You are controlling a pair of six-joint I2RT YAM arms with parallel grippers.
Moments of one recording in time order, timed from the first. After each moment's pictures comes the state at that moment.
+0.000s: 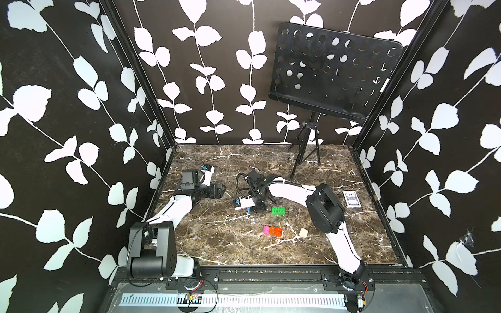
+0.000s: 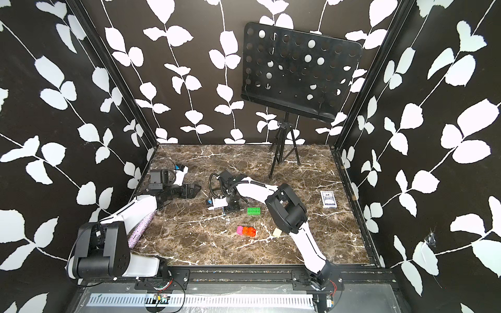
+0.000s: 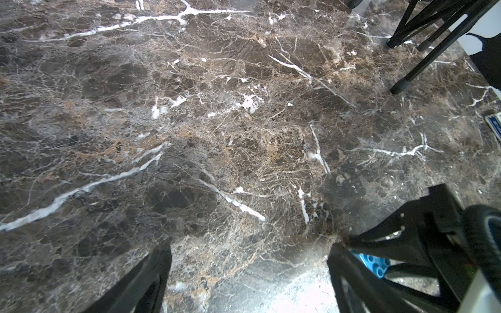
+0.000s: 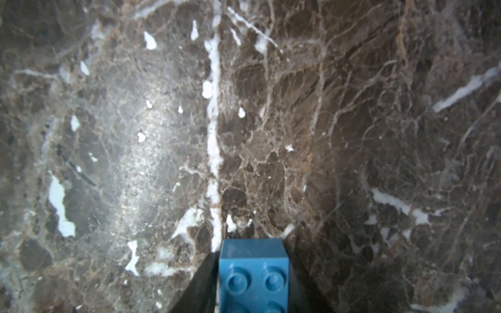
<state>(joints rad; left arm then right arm) -0.02 1.40 0.78 -0.17 0.45 0.07 0.84 2.24 1.73 -0.79 -0.32 -1.01</state>
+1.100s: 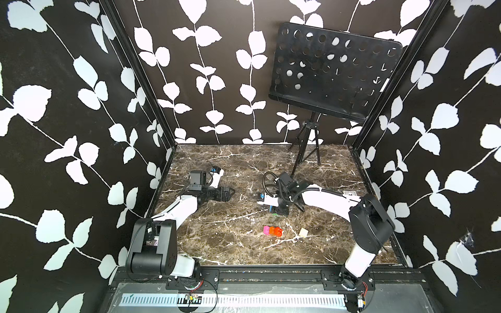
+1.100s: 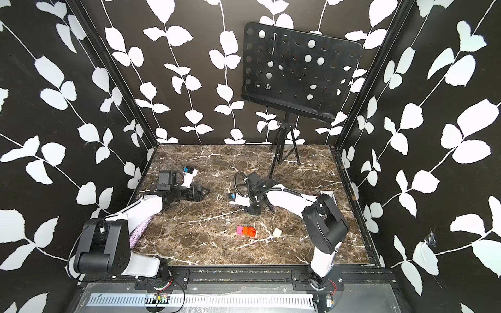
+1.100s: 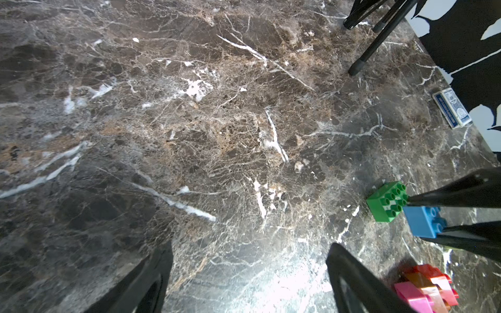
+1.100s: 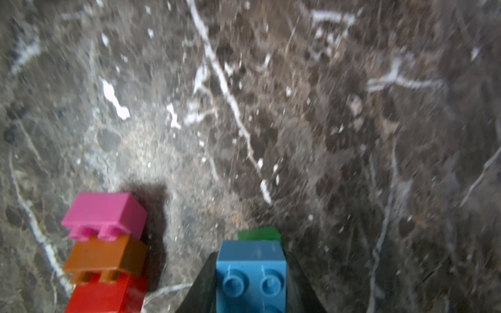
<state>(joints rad) -0.11 1.43 0.76 -0.16 0.52 0.03 0.71 1.73 1.14 -0.59 -0.22 -0.75</state>
